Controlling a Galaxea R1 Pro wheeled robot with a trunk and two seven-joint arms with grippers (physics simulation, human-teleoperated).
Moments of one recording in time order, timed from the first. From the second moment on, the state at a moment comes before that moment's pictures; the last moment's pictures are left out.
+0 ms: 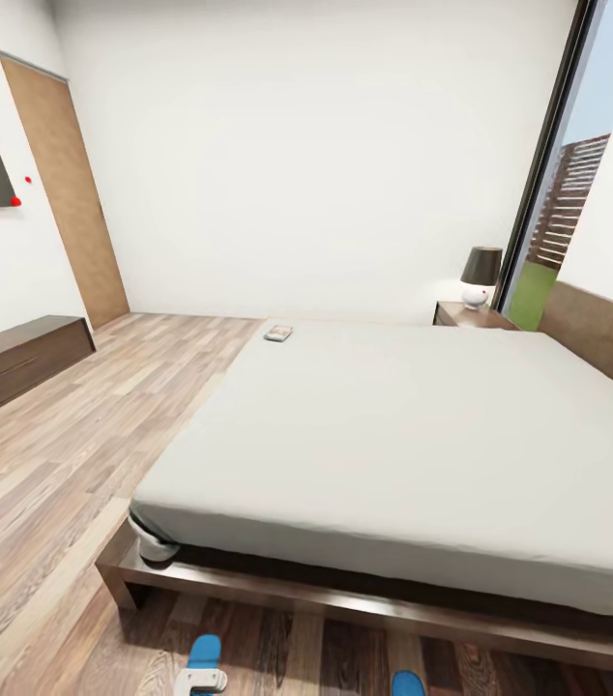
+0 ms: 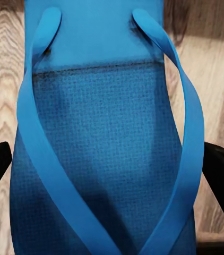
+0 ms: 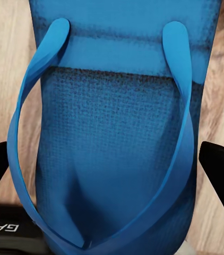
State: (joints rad) left arm -0.44 -0.05 -0.06 -0.13 0.05 0.14 0.04; right arm -0.36 0.03 0.32 -0.17 -0.31 0.19 -0.03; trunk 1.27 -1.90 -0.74
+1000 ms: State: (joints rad) left arm -0.44 -0.05 -0.06 -0.13 0.05 0.13 0.04; right arm -0.36 0.03 0.32 -0.17 -0.31 0.18 -0.03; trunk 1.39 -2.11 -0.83
